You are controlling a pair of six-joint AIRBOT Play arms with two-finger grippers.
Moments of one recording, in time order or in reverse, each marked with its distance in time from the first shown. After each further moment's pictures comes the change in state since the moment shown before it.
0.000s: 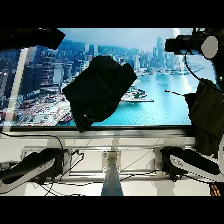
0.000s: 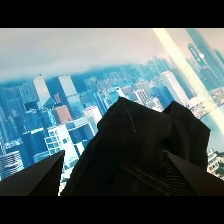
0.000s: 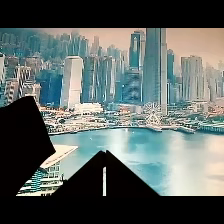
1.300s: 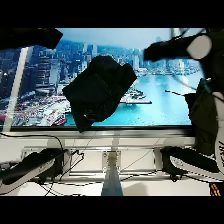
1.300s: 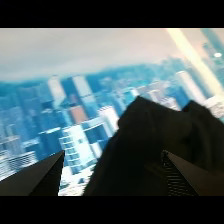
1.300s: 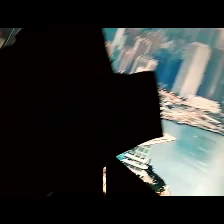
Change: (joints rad) left arm 0.022 0.019 0.000 0.096 0.004 -0.002; right arm 0.173 -0.057 -0.026 0.410 0.041 -0.366
